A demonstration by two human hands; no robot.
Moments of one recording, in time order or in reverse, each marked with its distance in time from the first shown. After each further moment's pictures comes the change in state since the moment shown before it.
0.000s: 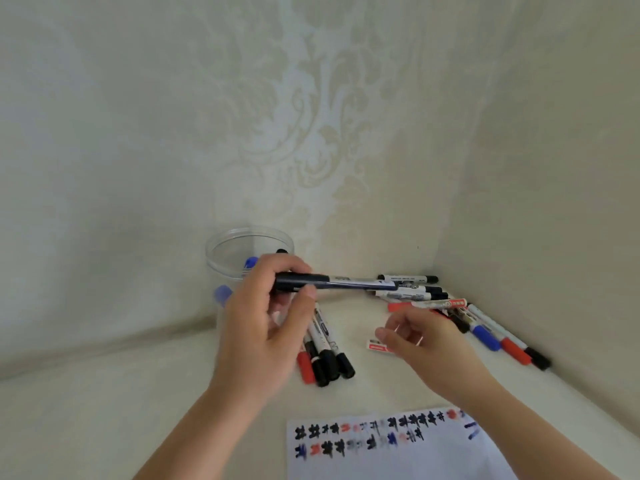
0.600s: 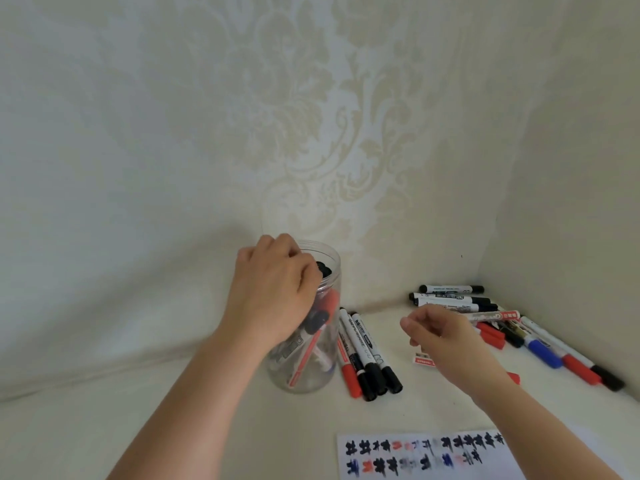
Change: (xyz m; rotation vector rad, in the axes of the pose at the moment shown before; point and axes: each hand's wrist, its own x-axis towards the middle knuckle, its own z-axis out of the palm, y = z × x) left_hand 0.058 -0.026 -0.039 1.005 -0.321 0.005; right_hand 0.031 -0.003 0.034 0.181 0.021 0.115
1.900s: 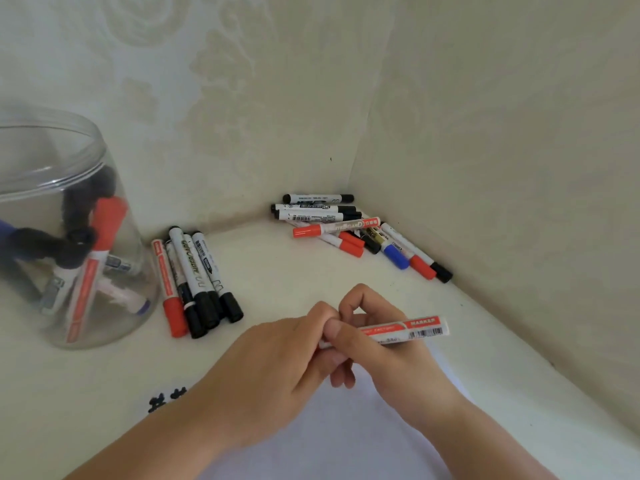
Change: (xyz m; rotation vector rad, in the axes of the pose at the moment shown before) left_hand -0.079 0.138 0.101 -0.891 -0.537 0.466; right_hand -0.086 0.047 -0.058 0.591 -0.203 0.067
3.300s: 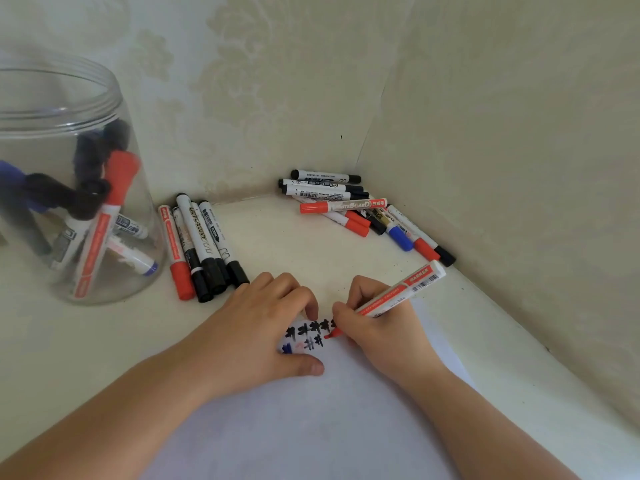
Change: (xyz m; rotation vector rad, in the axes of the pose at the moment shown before) left_hand -0.011 -0.032 0.001 0.314 -0.184 -0.260; right_hand 0.009 0.026 -0.004 -0.455 0.243 0.045
